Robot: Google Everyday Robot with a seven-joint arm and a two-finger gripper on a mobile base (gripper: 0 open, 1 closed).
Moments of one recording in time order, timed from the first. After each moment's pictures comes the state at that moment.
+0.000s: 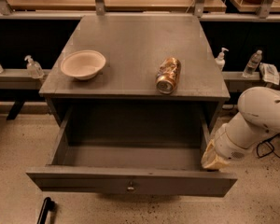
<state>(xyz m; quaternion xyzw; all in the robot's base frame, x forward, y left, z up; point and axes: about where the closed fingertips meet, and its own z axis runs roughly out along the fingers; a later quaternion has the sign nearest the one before) 0.451 -0.232 0.656 -0.67 0.73 0.09 0.10</state>
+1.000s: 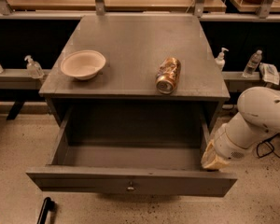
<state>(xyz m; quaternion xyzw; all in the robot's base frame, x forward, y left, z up) 0.451 -0.232 0.656 -0.67 0.73 0.09 0.10</state>
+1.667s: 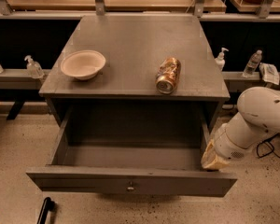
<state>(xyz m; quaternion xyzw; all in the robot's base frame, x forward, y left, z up) 0.451 -0.231 0.656 -0.67 0.73 0.09 0.10</state>
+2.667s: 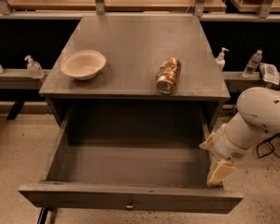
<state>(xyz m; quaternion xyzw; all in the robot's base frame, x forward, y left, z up) 0.451 -0.231 0.656 -0.67 0.73 0.09 0.10</state>
